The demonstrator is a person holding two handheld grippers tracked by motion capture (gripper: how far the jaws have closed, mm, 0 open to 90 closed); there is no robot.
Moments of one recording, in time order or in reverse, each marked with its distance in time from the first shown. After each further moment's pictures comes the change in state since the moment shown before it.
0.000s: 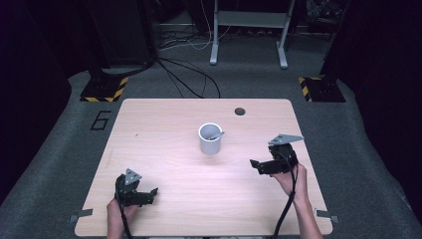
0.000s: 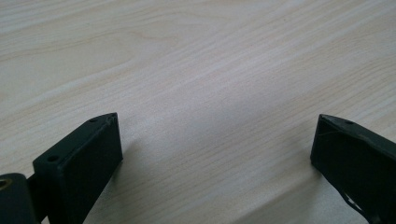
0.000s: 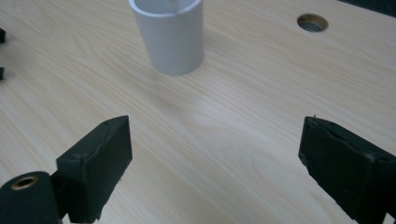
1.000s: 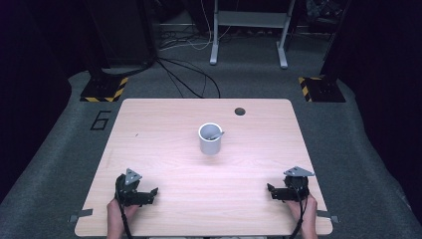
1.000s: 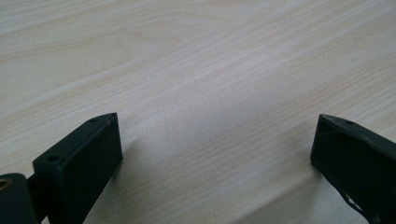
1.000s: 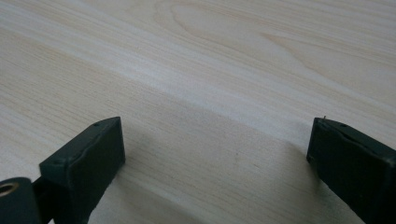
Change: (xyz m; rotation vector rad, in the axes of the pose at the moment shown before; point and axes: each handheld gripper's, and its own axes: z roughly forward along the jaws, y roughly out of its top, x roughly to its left) left arm 0.000 0.001 0.001 -0.004 0.003 0.003; right arm -0.030 -0.127 0.033 0.030 -0.194 0.113
